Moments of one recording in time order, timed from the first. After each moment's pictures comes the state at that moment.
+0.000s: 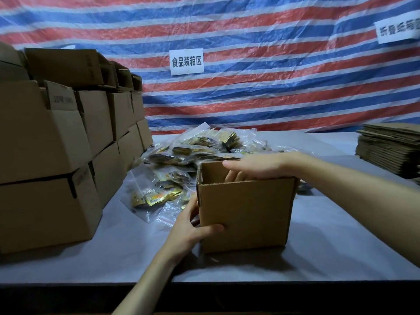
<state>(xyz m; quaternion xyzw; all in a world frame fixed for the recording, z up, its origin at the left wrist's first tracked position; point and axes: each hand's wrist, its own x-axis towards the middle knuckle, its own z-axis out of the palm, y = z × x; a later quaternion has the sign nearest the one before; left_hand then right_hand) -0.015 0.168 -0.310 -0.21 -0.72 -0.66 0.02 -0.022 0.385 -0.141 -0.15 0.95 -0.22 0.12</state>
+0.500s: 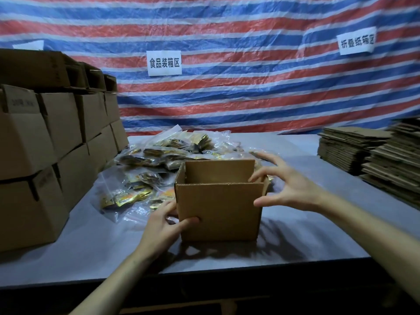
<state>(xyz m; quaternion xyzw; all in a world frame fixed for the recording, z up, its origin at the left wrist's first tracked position) 0.008 0.197 -0.296 -0.22 -0.79 -0.56 0.11 0.061 0.508 -0.186 -0.18 0.93 -0.30 -0.13</state>
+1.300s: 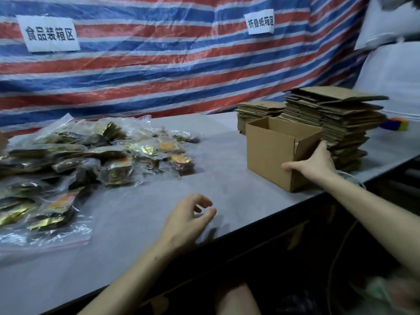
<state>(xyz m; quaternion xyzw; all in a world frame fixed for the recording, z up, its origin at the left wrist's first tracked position) 0.033 0.416 -0.315 -0.35 -0.83 -0.42 0.02 0.124 0.759 -0.249 0.39 0.79 -0.34 -0.34</state>
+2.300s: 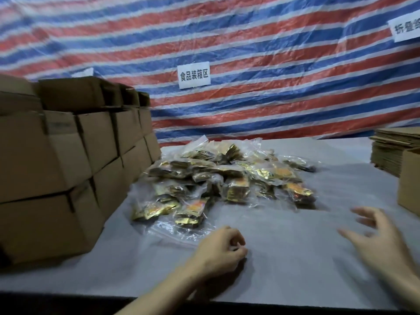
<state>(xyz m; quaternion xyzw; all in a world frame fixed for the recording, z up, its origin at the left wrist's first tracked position) -0.004 0.255 -0.295 -0.23 -0.93 -0.28 0.03 0.039 0.575 -0.307 0.14 0.80 -0.48 -0.33</state>
